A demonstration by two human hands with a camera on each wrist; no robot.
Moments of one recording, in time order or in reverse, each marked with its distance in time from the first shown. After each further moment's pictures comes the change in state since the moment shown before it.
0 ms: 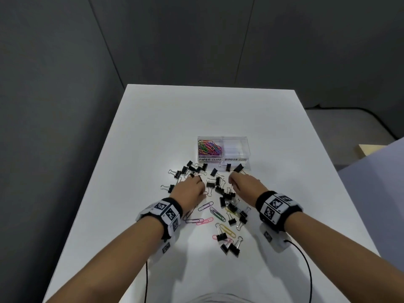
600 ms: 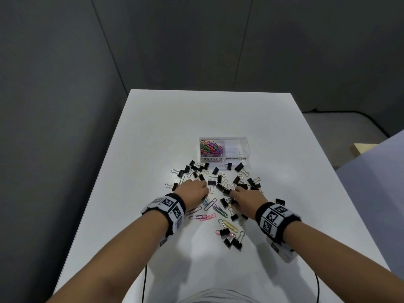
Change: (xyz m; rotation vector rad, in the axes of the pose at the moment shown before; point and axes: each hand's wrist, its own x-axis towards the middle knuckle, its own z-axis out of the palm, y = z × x) left_hand -0.009 0.001 -0.008 0.231 -0.101 0.206; right_hand -0.026 -0.004 0.032 -0.332 -0.088 -0.073
